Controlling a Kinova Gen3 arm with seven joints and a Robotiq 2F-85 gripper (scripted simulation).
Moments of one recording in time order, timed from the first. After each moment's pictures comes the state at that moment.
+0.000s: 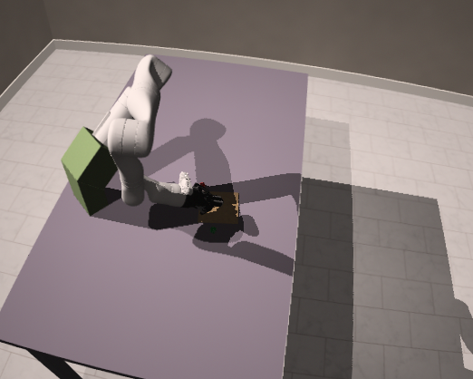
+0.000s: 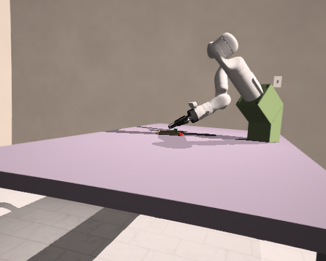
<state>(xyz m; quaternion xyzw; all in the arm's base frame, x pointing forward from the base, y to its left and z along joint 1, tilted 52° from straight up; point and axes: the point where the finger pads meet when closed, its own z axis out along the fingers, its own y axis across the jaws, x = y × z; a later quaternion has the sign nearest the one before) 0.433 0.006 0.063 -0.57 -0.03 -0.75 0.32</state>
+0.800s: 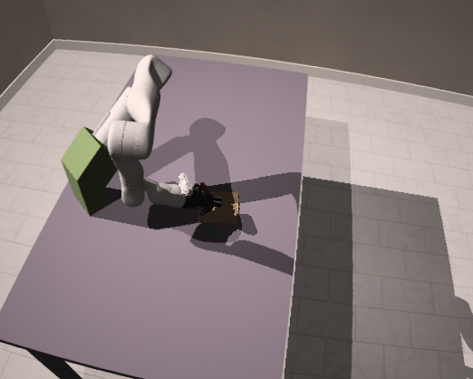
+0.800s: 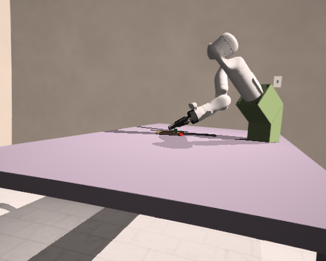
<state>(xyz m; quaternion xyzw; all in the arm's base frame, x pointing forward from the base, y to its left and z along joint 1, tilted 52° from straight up) 0.434 0.011 0.060 -0.57 -0.03 -0.75 0.33</state>
